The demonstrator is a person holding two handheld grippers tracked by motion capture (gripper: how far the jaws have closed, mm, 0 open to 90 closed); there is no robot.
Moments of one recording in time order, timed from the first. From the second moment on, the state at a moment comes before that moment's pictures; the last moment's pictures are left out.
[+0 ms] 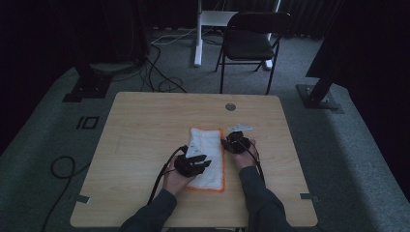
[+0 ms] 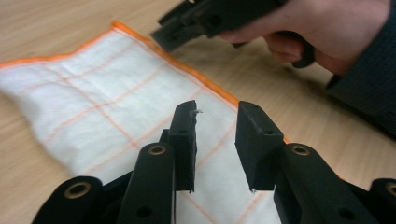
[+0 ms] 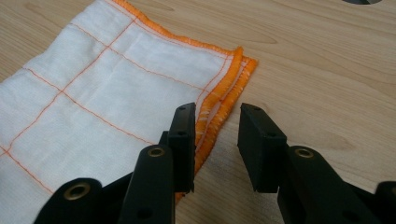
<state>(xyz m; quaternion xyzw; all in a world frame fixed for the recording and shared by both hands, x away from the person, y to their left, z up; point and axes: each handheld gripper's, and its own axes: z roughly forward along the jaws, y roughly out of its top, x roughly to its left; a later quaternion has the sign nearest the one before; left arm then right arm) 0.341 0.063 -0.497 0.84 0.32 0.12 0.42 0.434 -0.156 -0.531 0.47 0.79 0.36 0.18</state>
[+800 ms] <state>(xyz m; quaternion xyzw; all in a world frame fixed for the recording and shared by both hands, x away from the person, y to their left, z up) 0.400 0.111 -0.495 0.79 0.40 0.18 0.42 0.438 -0.158 -0.533 0.47 0.78 0.36 0.18</state>
